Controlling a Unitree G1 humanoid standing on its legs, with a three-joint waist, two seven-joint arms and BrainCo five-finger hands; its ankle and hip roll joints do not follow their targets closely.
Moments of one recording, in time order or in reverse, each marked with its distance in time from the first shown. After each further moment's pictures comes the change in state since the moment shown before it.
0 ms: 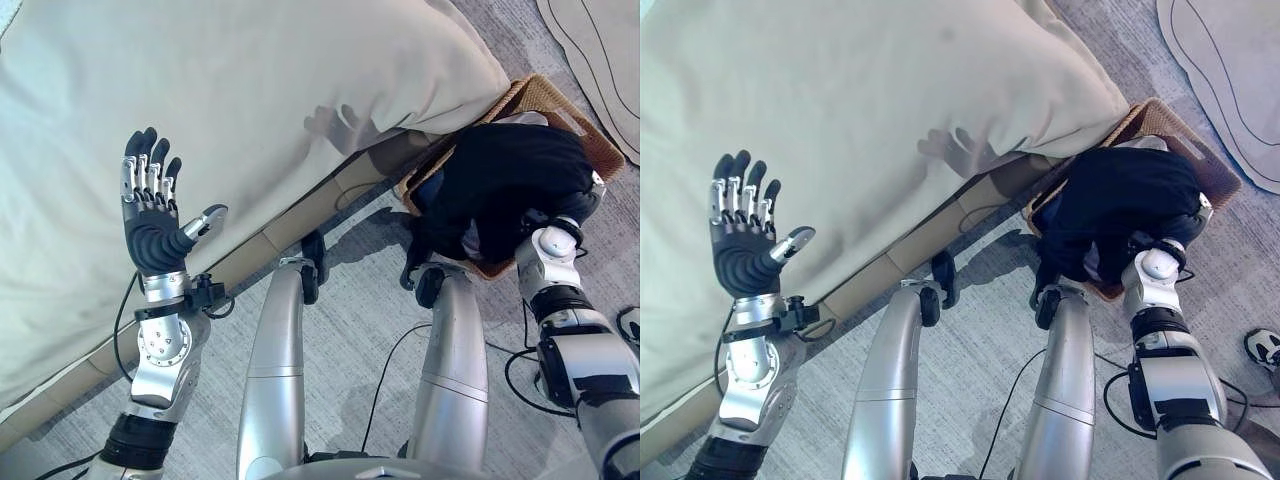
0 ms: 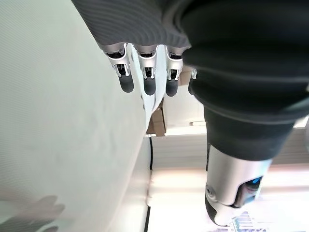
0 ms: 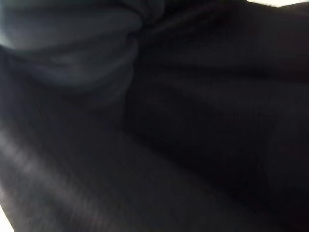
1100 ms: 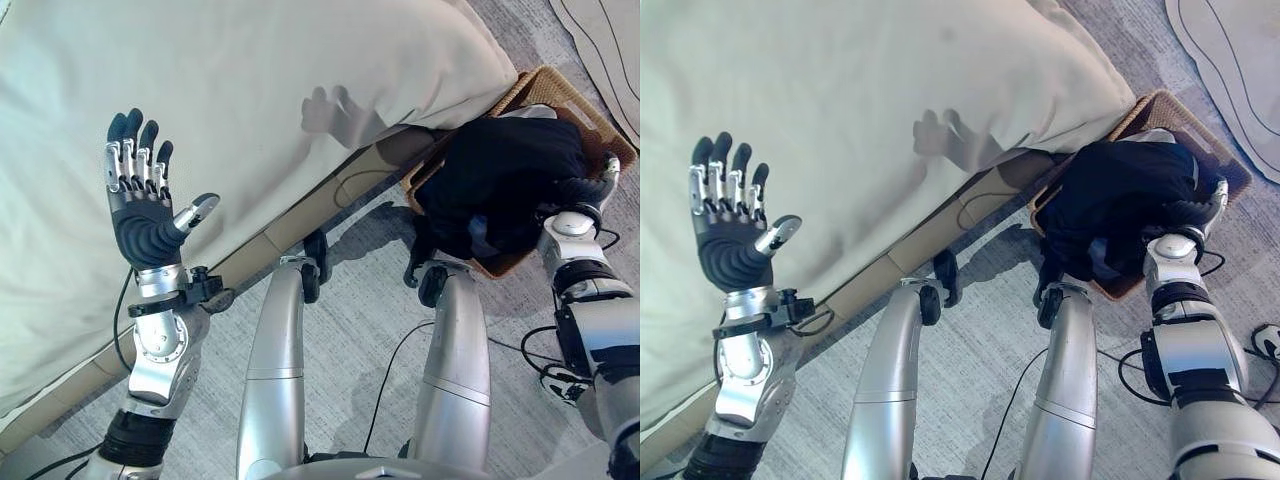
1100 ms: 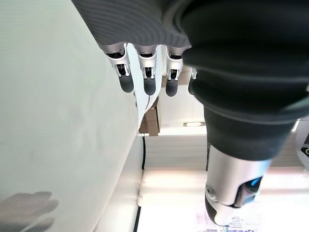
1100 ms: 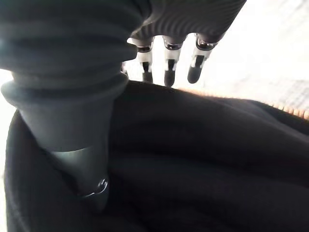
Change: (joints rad) left arm -0.036 0.007 0.007 -0.040 -0.013 0.007 0.017; right arm -0.120 -0.066 0.076 0.181 -0.195 0.154 0.003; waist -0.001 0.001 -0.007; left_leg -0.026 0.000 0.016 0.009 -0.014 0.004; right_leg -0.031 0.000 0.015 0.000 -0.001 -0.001
